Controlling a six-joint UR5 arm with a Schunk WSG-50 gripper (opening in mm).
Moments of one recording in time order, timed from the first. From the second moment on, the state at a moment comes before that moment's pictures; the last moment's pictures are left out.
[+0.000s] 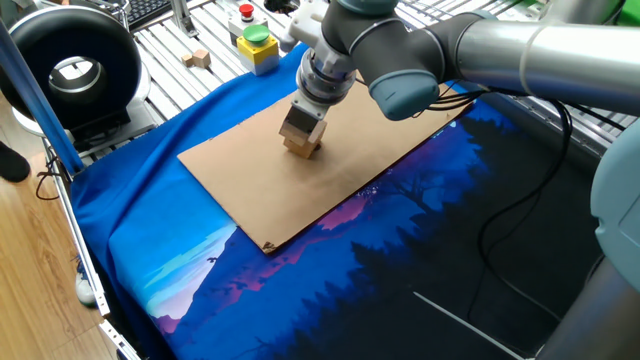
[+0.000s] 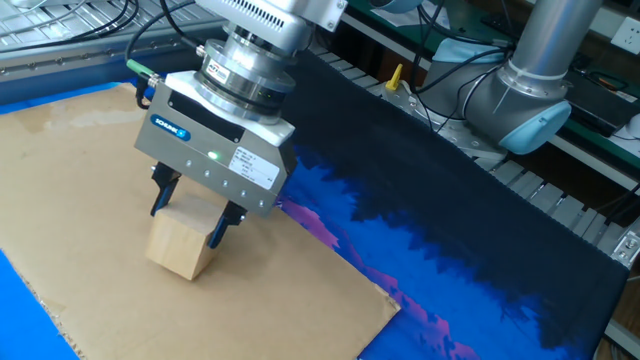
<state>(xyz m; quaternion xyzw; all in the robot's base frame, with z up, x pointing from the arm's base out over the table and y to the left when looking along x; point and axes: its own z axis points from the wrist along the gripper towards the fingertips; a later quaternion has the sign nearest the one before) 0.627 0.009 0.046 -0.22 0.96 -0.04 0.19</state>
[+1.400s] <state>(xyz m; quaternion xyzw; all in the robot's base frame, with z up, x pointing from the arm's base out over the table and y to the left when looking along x) 0.627 0.012 0.051 -0.24 0.95 -0.04 0.19</state>
